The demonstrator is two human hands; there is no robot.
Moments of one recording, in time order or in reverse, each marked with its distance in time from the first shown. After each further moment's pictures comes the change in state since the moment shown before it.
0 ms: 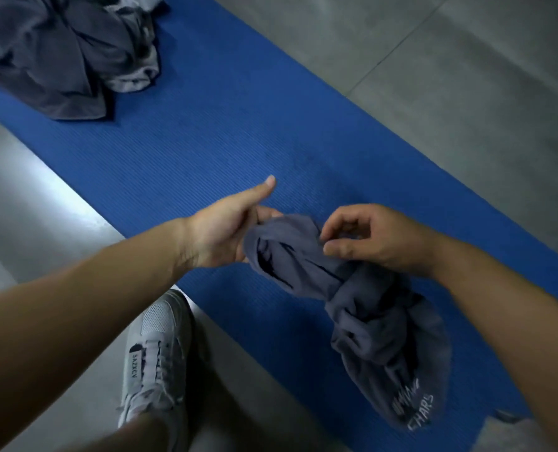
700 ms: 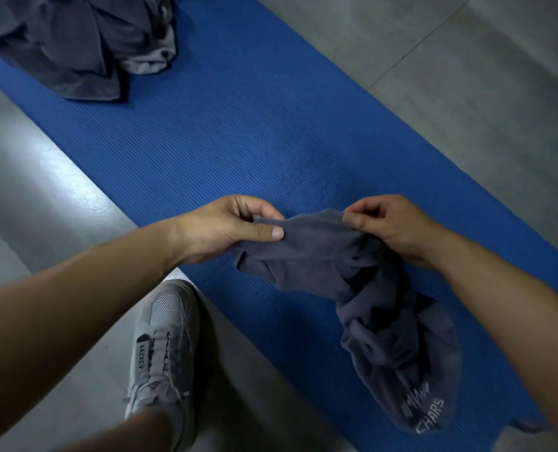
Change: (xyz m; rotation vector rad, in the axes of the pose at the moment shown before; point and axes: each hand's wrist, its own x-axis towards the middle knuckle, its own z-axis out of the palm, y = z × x) left_hand -0.016 -0.021 -0.032 0.129 0.090 0.293; right_hand 0.034 0.029 0.000 0.069 0.262 0.166
